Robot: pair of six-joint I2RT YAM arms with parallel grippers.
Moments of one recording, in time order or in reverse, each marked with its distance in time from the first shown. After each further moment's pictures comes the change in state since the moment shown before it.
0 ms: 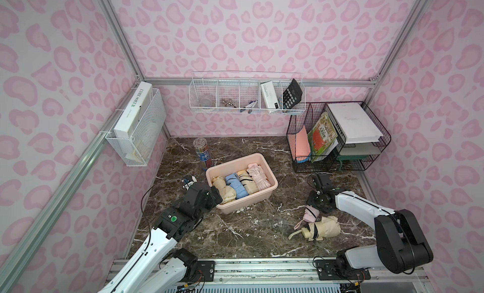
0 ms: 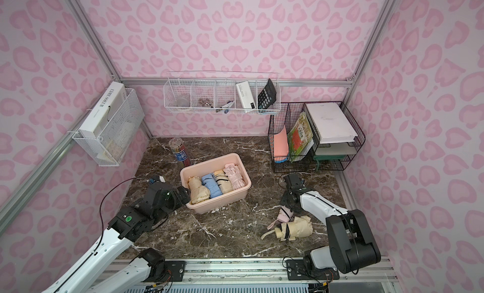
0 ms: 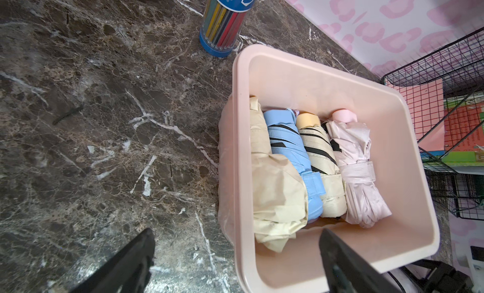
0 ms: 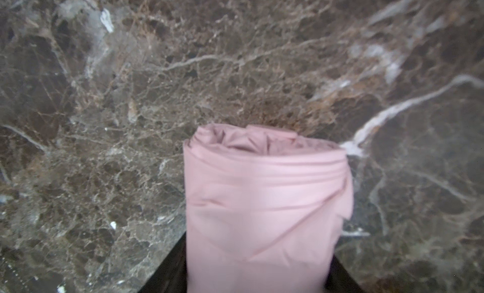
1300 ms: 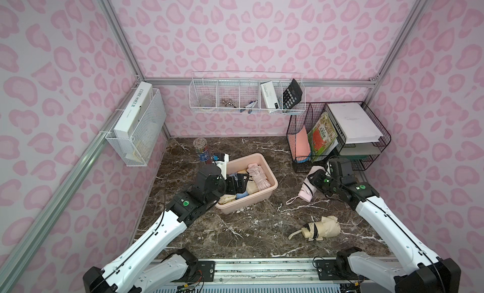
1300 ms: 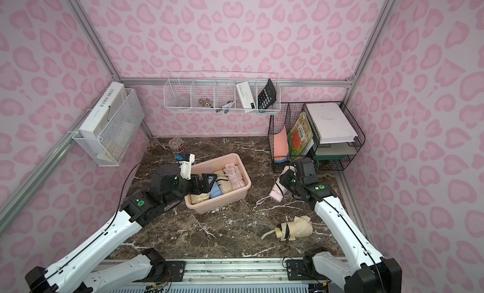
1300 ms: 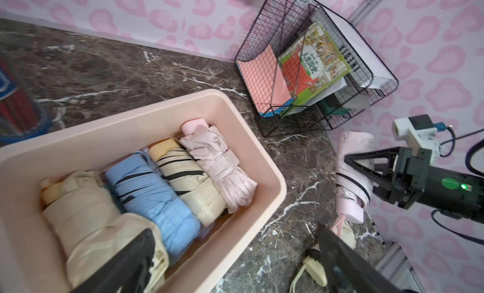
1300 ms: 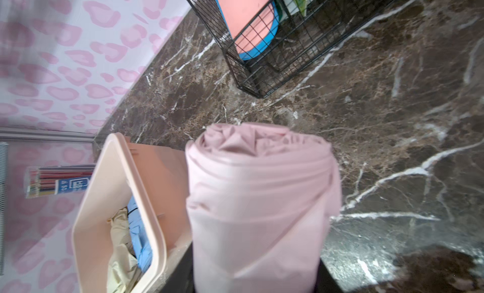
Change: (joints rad) left arm -0.145 0.239 0.186 0.389 0.324 0.360; right arm 0.020 -0.324 0.259 -0.121 -0.174 0.163
